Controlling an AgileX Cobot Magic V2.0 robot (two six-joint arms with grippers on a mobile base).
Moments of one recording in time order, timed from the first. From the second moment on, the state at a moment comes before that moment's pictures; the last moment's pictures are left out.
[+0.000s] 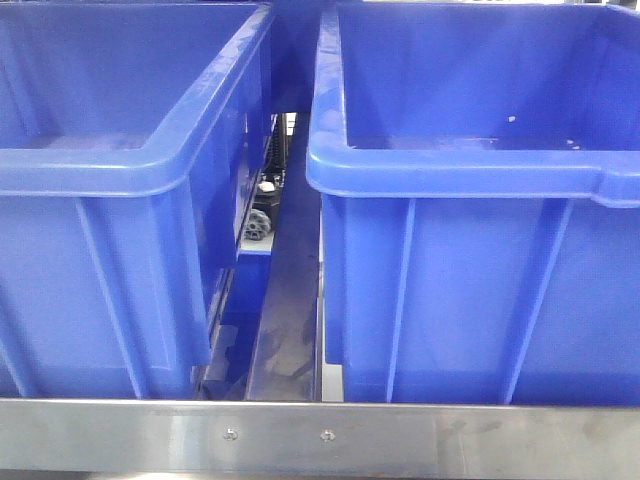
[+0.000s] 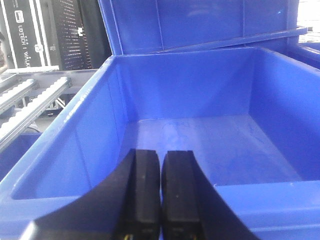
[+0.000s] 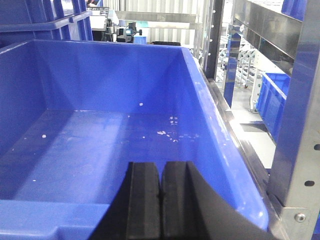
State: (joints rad) left arm -0.08 0.00 0.01 -0.12 -0.03 0.14; right arm -0.02 -0.01 0.03 0.08 -0.04 -0.06
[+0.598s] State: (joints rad) left arm -0.08 0.00 0.01 -0.12 -0.03 0.14; right arm -0.02 -0.01 0.03 0.08 -0.04 -0.06
